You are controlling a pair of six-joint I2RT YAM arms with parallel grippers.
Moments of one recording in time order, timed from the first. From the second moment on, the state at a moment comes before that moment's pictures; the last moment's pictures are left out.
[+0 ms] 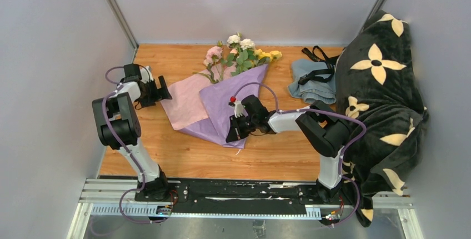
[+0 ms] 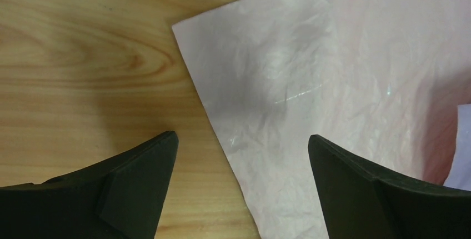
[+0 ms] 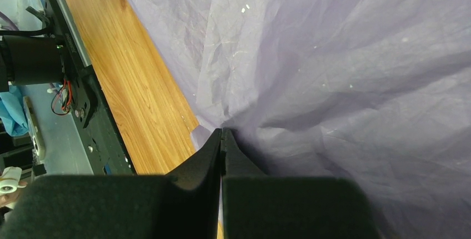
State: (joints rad) left arm 0.30 1.80 1.12 -0.37 0.33 -0.07; right arm 0.78 1.89 0.92 0.20 -0.59 0.41
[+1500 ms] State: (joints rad) left arm -0.06 1.54 1.22 -0.47 0.75 0.00; right arm 0.76 1.92 0.97 0.15 -0.61 0.40
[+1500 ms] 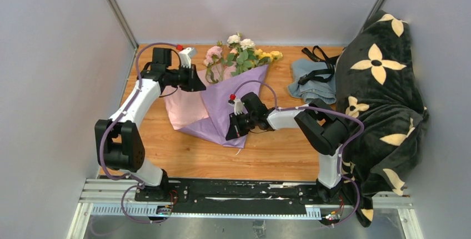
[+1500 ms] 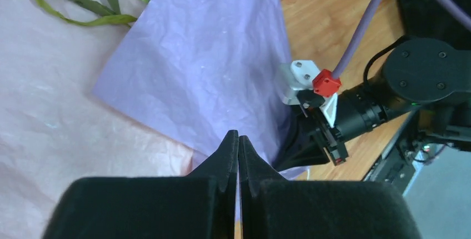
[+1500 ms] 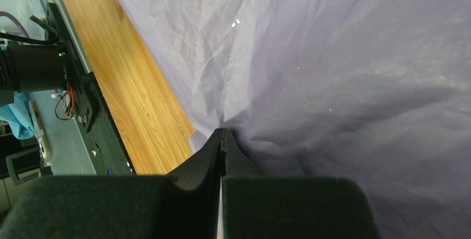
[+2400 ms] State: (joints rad) left arm -0.18 1.32 0.76 -0.63 0.52 -0.31; right arm 0.76 1.92 0.97 0.16 -0.58 0.48
